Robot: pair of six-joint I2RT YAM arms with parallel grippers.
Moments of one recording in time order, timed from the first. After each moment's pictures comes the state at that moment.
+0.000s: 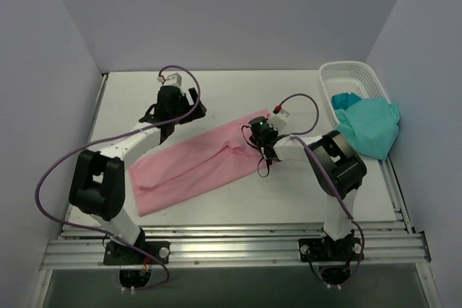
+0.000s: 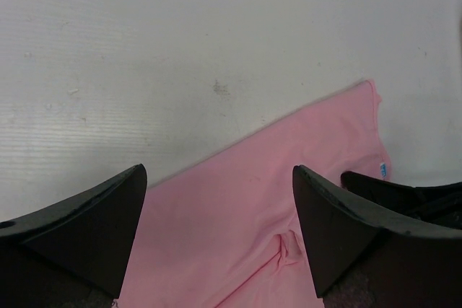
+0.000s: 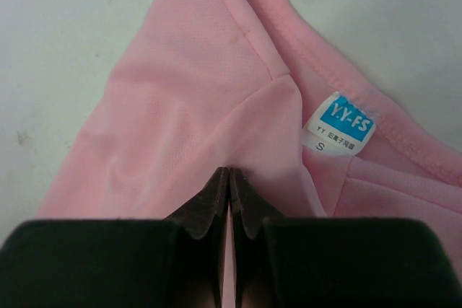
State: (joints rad) left arm -0.37 1.67 1.15 -0.02 -0.04 -0.56; right arm 0.58 1.87 0.90 0.21 0.52 1.00
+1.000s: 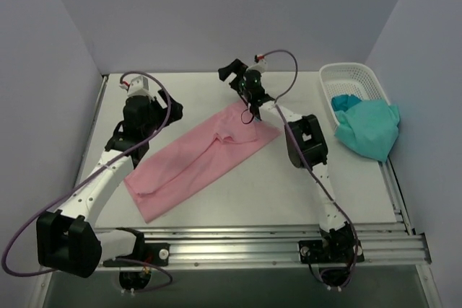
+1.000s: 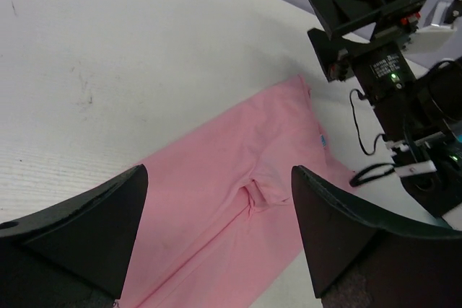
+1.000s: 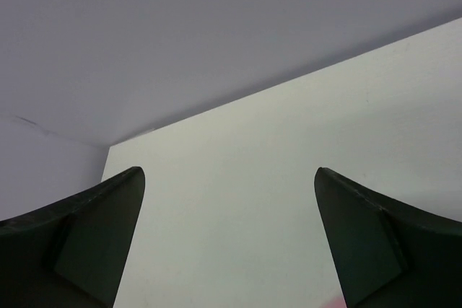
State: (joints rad) left arm -0.28 1.26 0.99 -0.09 -0.11 -0.59; right arm 0.43 2.59 2.05 0.45 0.07 0.84
